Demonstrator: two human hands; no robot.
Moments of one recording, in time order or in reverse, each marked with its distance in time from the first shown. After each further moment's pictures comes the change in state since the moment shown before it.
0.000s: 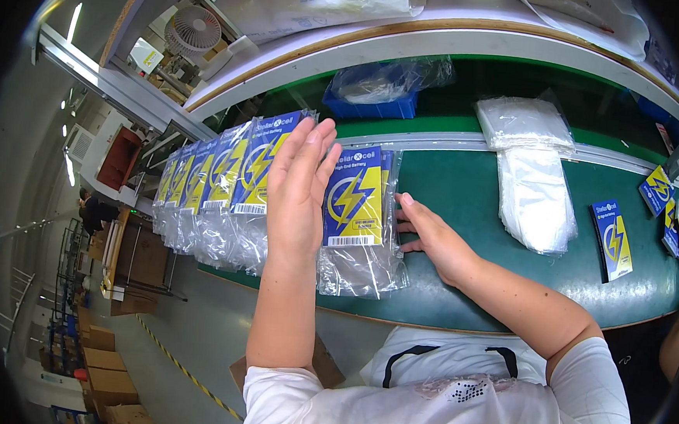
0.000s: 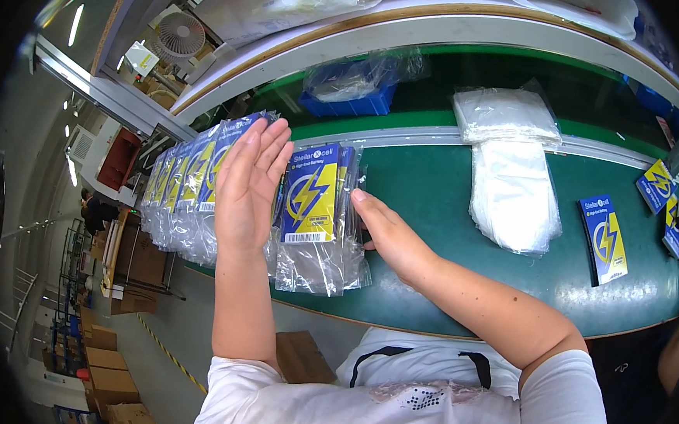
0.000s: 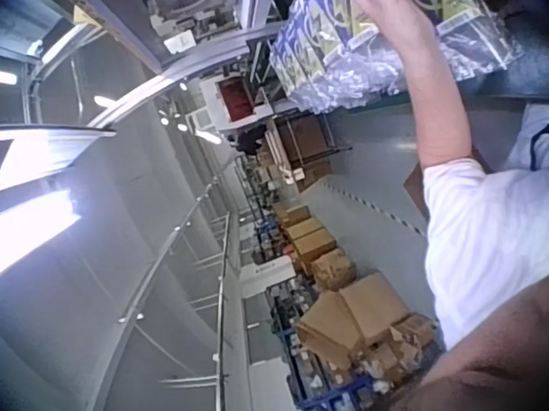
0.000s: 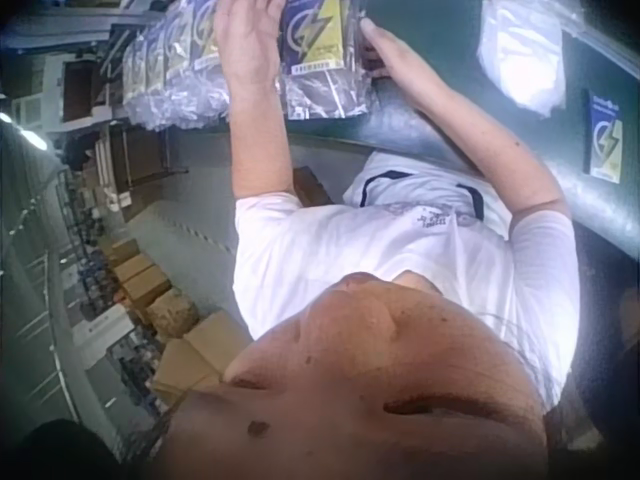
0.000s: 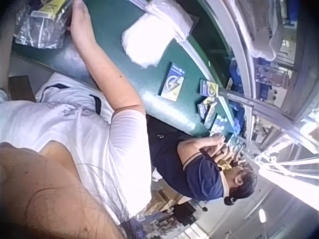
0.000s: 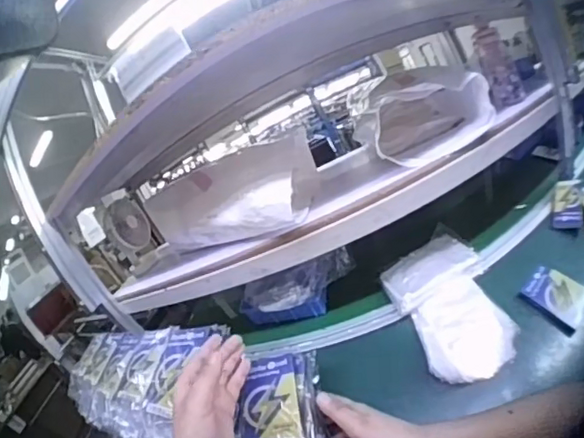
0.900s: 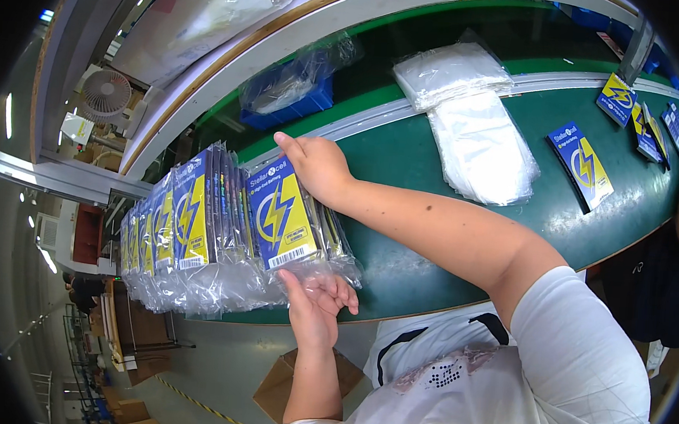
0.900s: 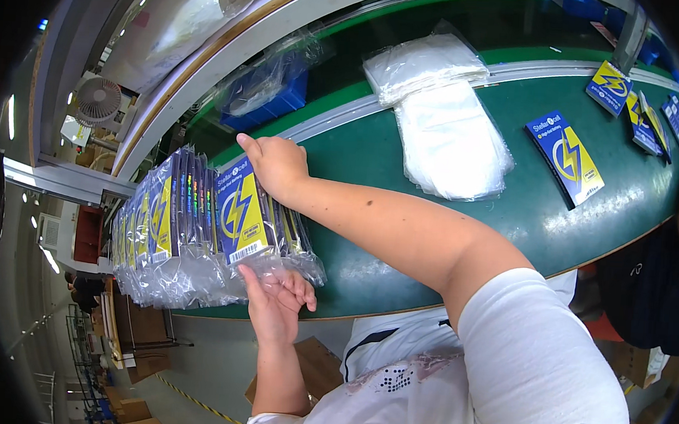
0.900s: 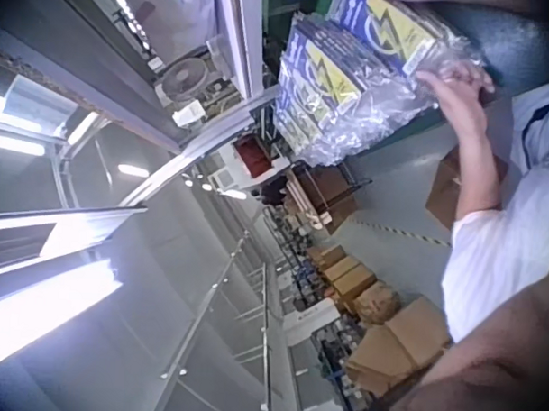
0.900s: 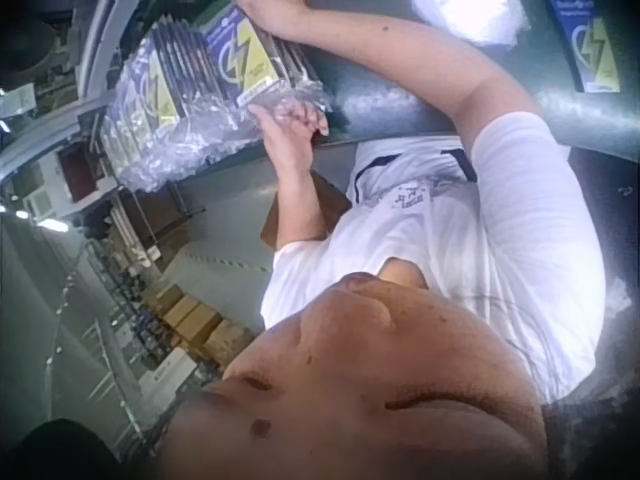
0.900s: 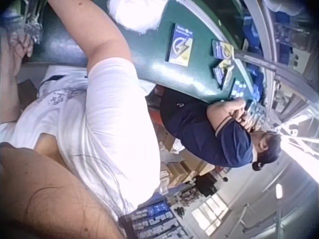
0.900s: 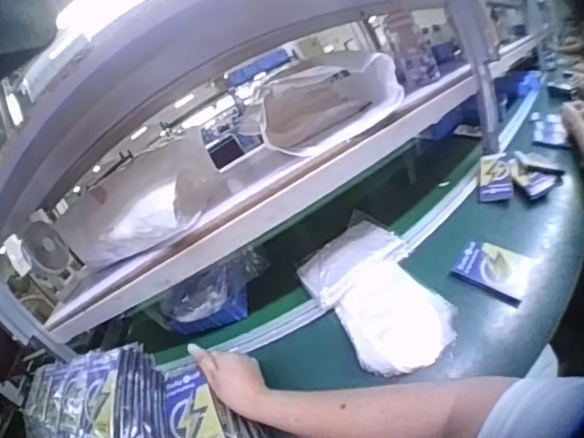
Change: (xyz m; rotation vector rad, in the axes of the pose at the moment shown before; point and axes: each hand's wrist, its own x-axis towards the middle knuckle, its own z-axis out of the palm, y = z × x) left_hand -0.117 -0.071 -0.025 -0.130 -0.006 -0.640; right_hand 0.115 -0.022 0.007 -0.471 0.436 -0.355
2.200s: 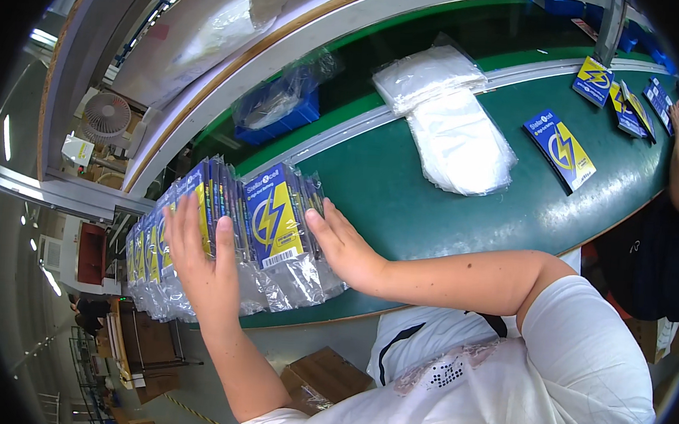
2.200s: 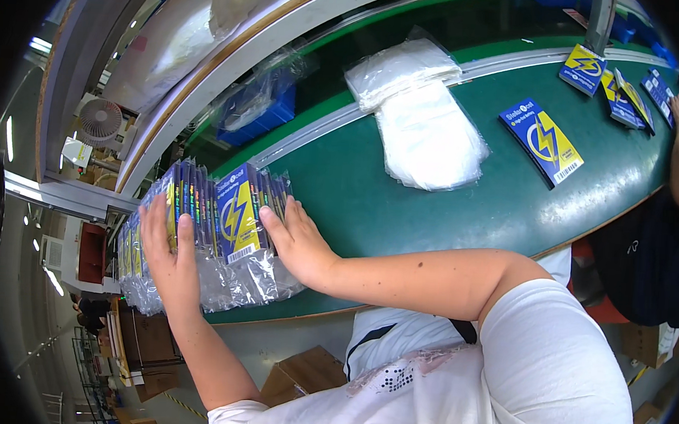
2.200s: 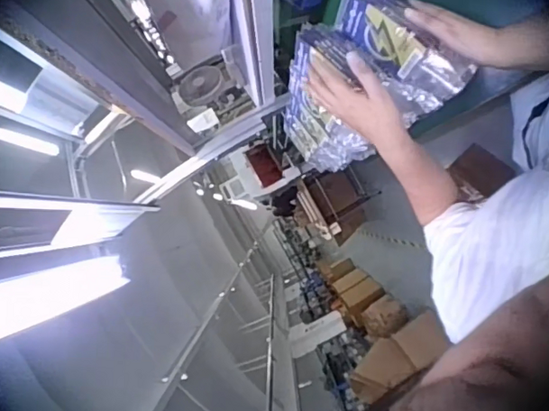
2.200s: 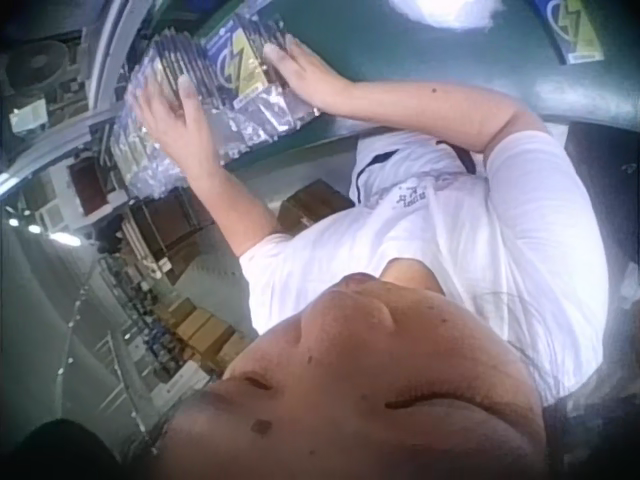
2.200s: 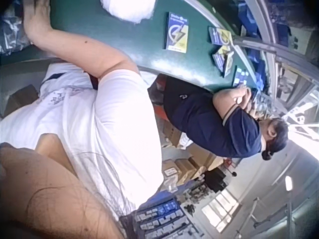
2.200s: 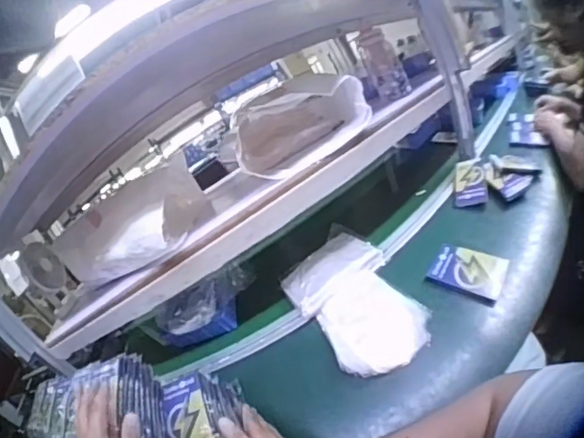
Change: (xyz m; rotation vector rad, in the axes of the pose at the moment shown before) left_hand 0.020 0.133 0.002 1.584 0.350 1.072; right_hand -0.127 -0.006 -0.013 0.231 -0.134 0.188
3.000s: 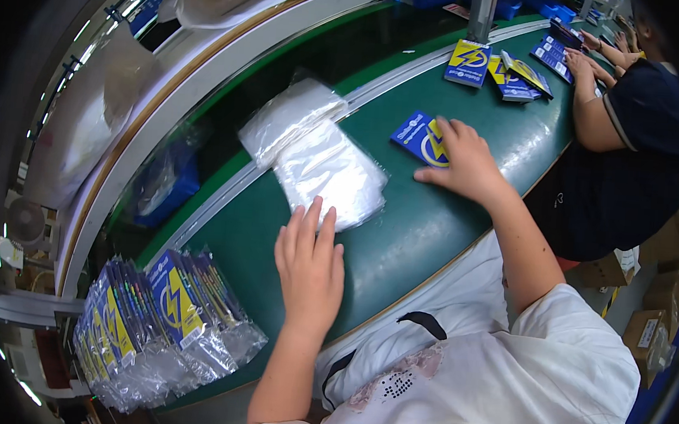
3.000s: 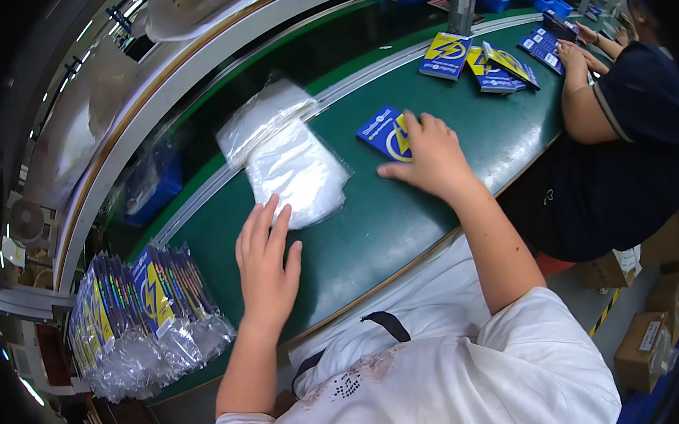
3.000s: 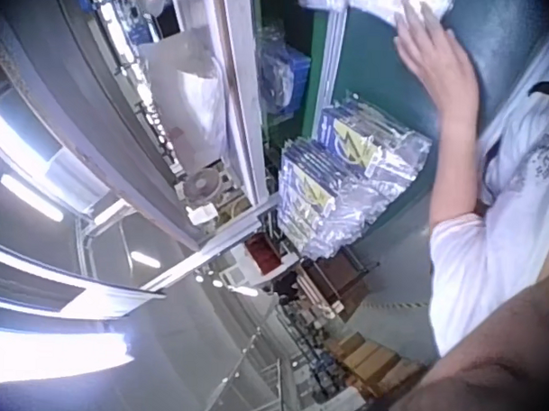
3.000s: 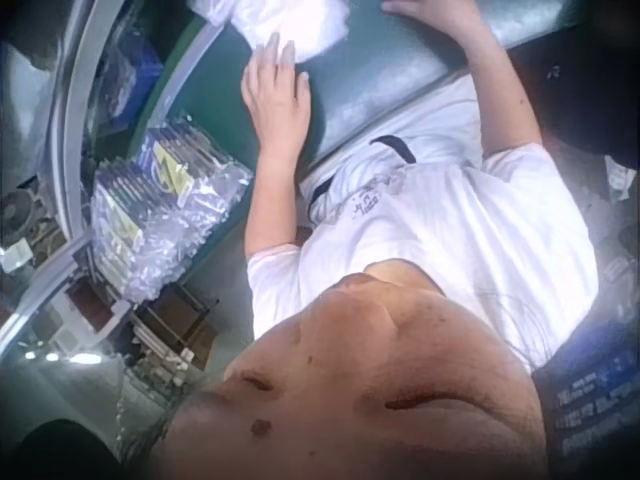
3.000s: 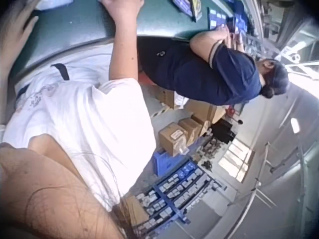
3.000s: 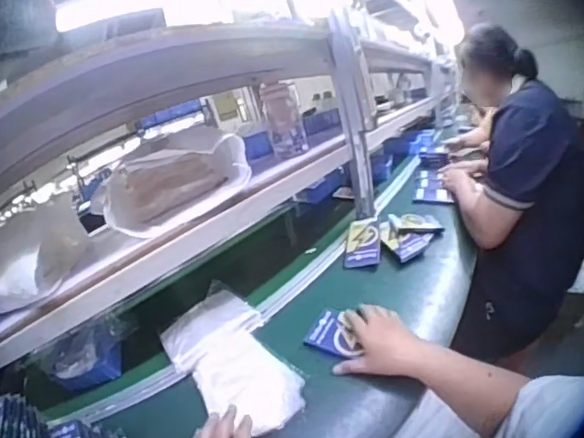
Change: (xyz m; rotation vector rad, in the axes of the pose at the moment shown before) left_hand -0.037 0.184 0.128 -0.450 -0.348 0.408; right_hand -0.098 -0.012 -0.313 -1.330 0.809 -0.137
